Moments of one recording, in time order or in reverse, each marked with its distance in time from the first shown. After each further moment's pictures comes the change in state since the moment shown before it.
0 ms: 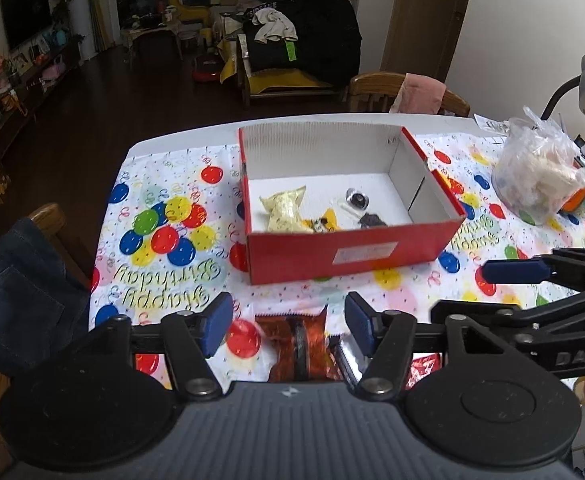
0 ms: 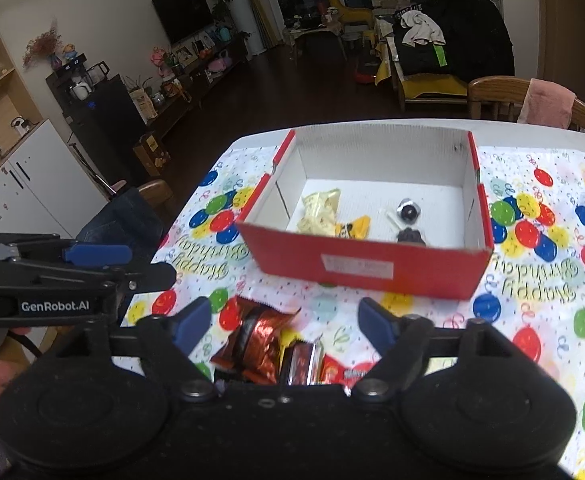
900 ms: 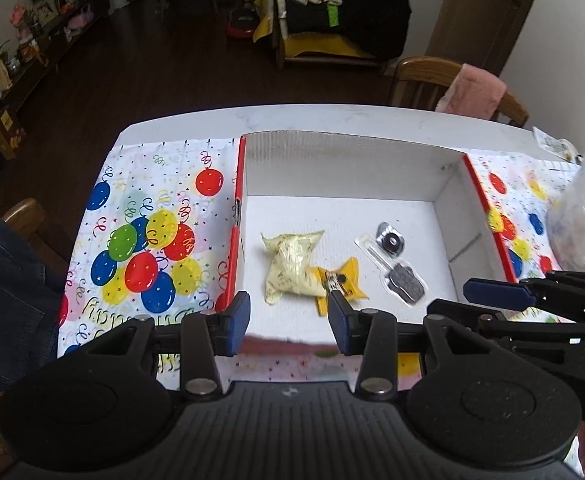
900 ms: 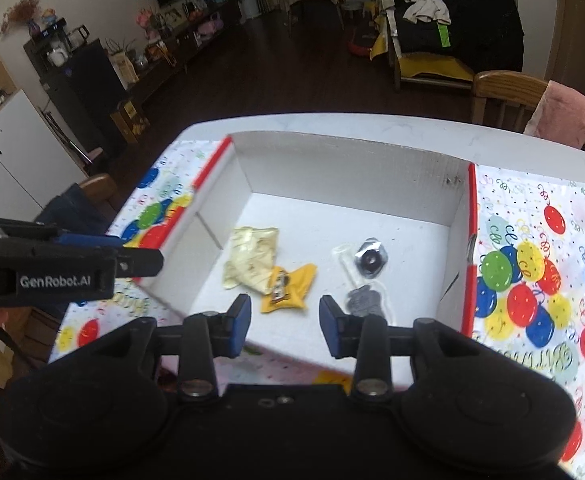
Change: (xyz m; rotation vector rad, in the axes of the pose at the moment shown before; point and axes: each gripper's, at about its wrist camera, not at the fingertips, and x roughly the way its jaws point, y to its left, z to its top) left arm 0.108 -0.011 0.102 -0.111 0.136 0.062; right arm 0.086 -0.063 0.089 -0.051 0.118 -0.040
